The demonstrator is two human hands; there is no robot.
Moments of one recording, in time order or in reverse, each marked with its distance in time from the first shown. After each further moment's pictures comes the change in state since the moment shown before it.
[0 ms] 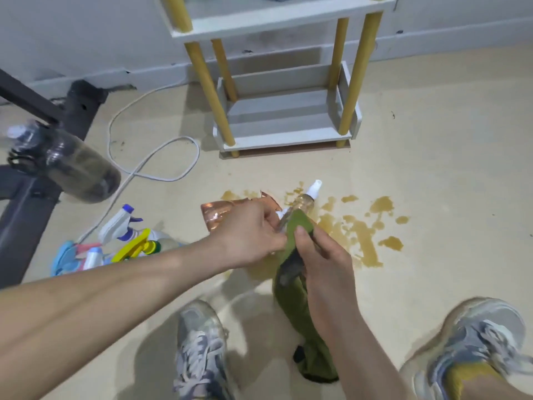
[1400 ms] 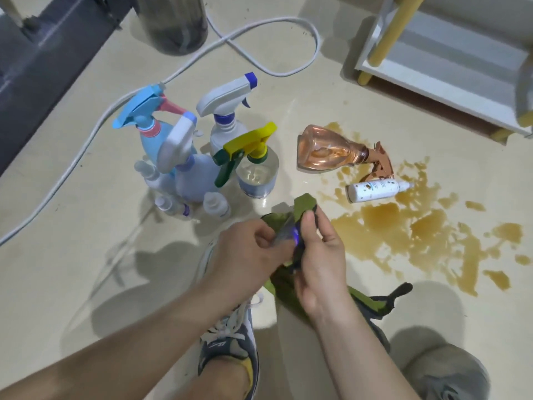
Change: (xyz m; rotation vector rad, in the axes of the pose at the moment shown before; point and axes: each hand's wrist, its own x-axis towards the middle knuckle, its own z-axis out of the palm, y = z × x) left_hand -0.097 -0.209 0.037 -0.580 0.317 -0.475; right_hand 0.000 0.161 0.138 -0.004 -0.025 0.422
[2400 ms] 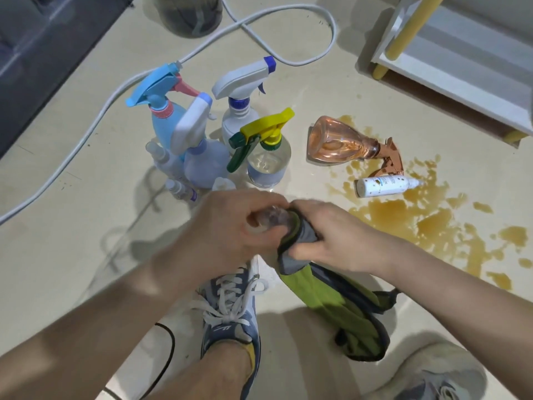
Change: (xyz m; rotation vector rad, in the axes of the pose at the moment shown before) left_hand 0.004 -0.001 -0.048 0.141 -0.051 0.541; right_hand 0.026 -0.063 -0.009 -1.632 -0.940 -0.609
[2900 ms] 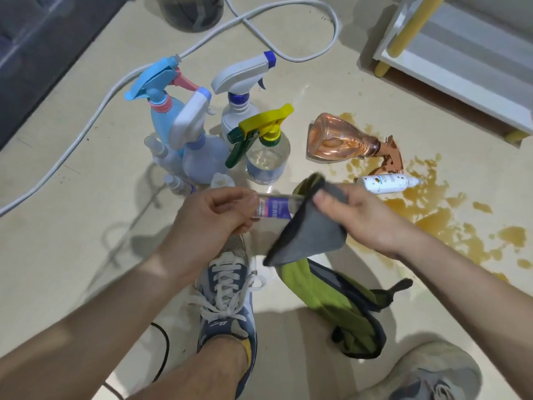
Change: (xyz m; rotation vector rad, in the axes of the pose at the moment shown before) left_hand -0.008 -0.011 0.009 -0.627 0.192 -0.561; right_hand -0.011 0.009 -0.019 0.700 0.113 0.217
